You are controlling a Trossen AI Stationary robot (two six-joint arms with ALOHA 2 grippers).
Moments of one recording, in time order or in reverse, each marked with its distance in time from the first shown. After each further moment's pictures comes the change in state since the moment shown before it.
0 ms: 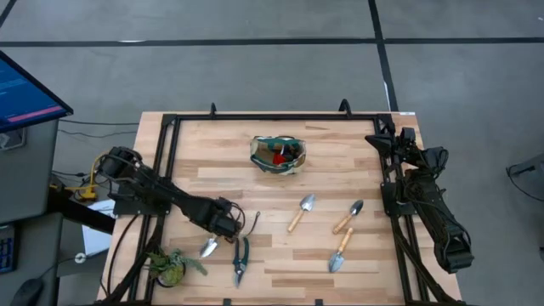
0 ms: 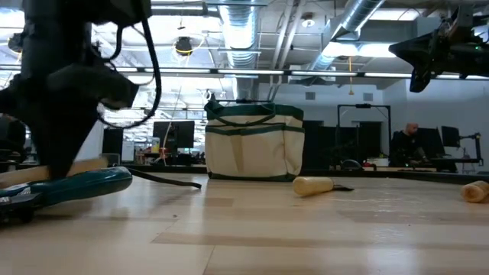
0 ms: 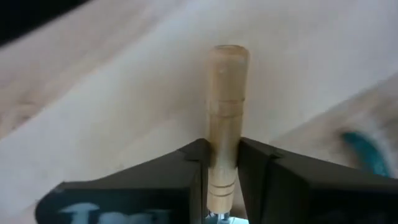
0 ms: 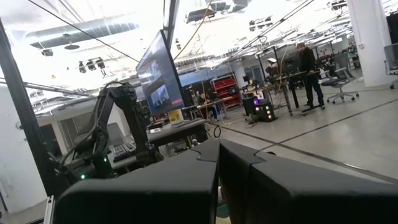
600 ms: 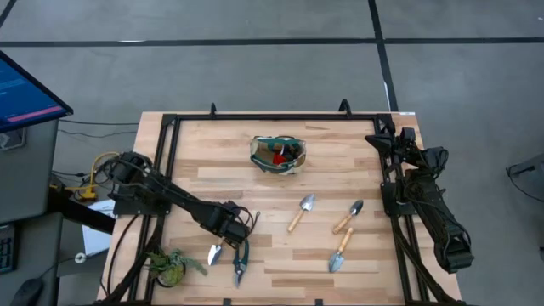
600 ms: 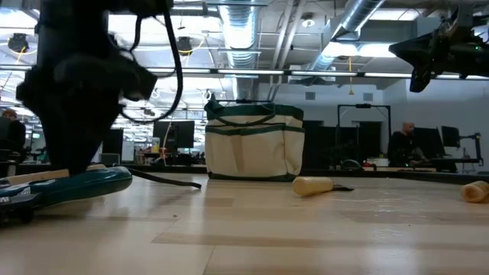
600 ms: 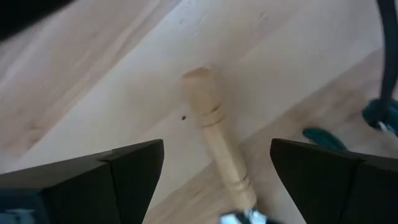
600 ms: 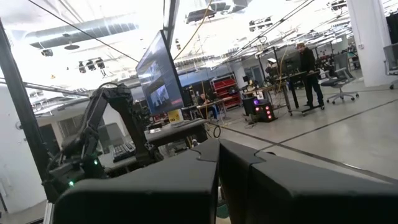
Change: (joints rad) left arm -0.006 0.124 0.154 -0.106 -0.002 0.134; right arm 0.000 0.000 0.000 0.000 0.001 -0.001
